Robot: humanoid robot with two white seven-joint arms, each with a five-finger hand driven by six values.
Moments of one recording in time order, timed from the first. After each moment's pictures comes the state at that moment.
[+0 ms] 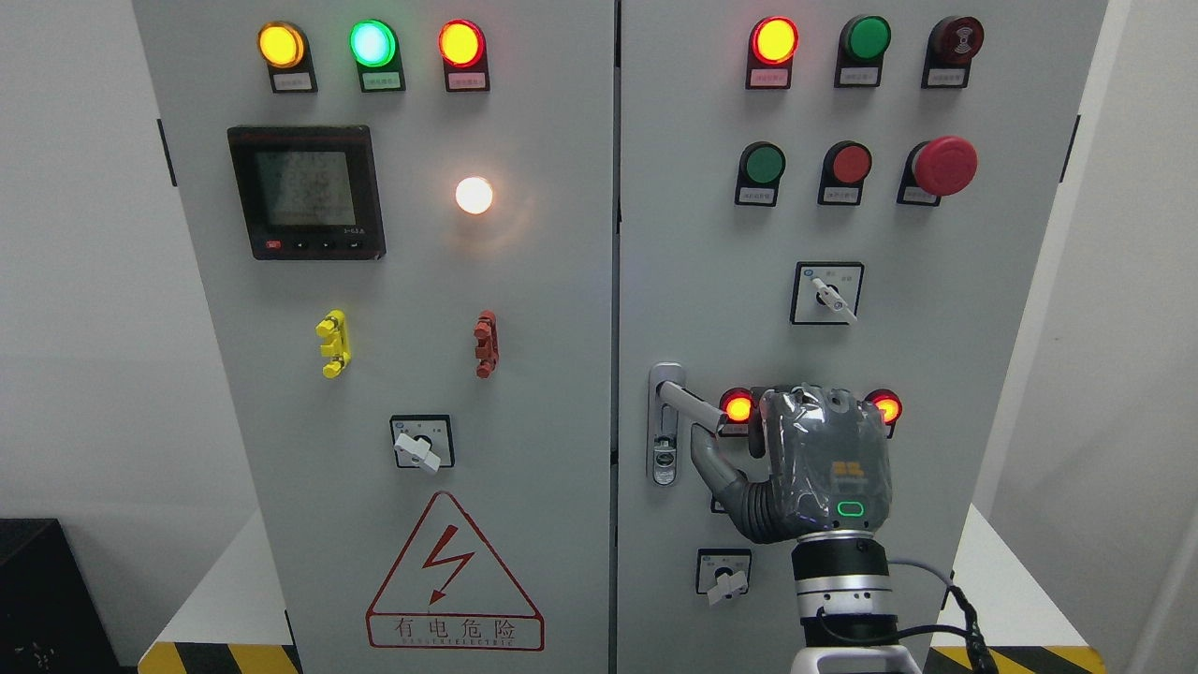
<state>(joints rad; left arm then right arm) -0.07 -0.11 0.00 0.00 0.08 -0.07 -0.06 -0.48 0.13 0.18 -1.81 1.45 0.19 -0.01</state>
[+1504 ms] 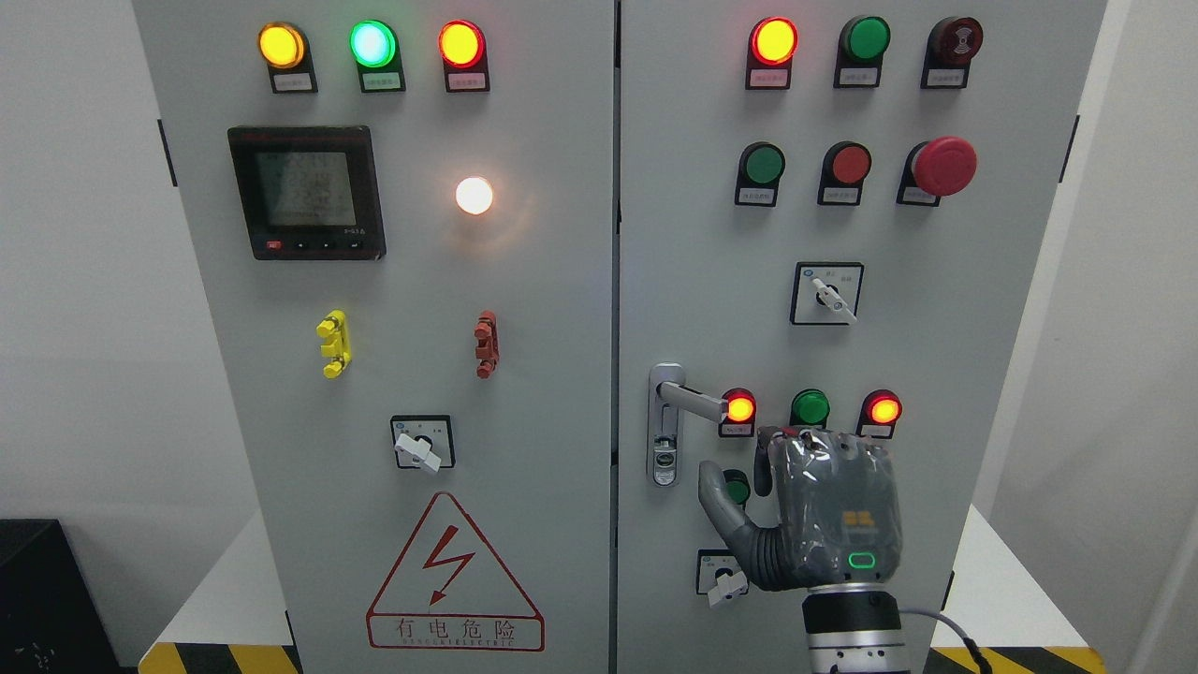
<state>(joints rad) -0.07 -0.11 0.00 0.00 0.08 -0.07 -0.06 -0.30 0.13 0.16 -1.89 1.45 0.08 -0.09</state>
